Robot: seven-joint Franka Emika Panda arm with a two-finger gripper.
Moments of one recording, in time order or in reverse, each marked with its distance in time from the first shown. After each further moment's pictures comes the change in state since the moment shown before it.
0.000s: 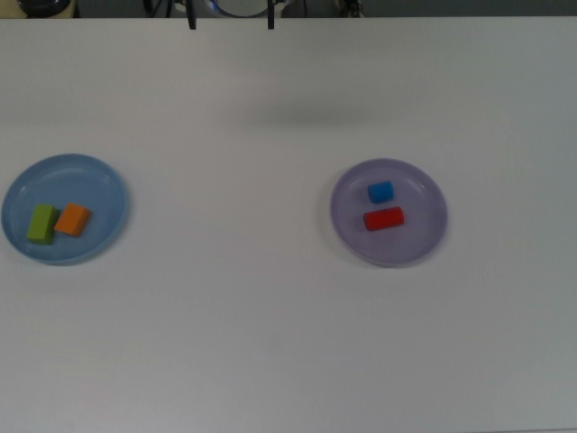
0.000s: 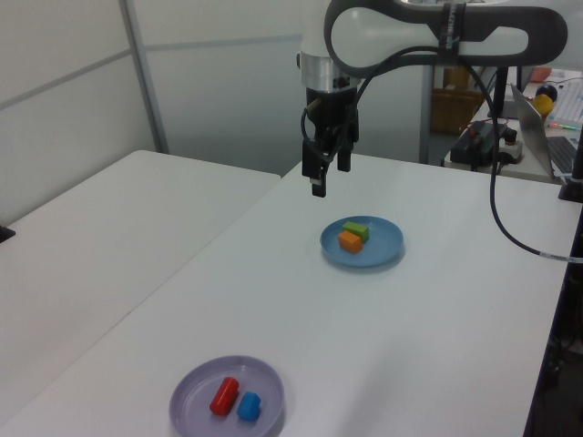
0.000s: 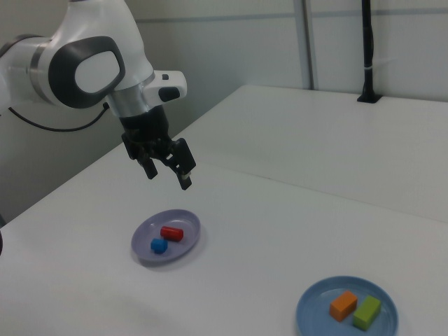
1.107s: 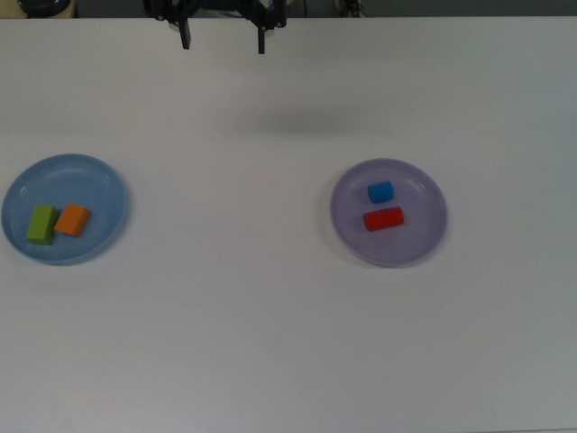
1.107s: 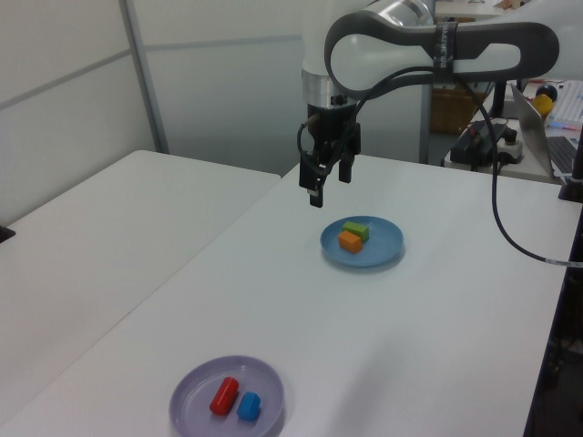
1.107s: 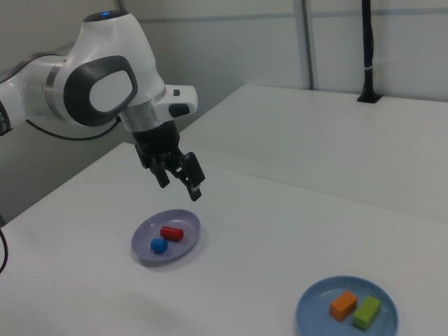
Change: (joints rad) arm 0.012 -0.005 -0.024 -0.082 -0.003 0.095 0.050
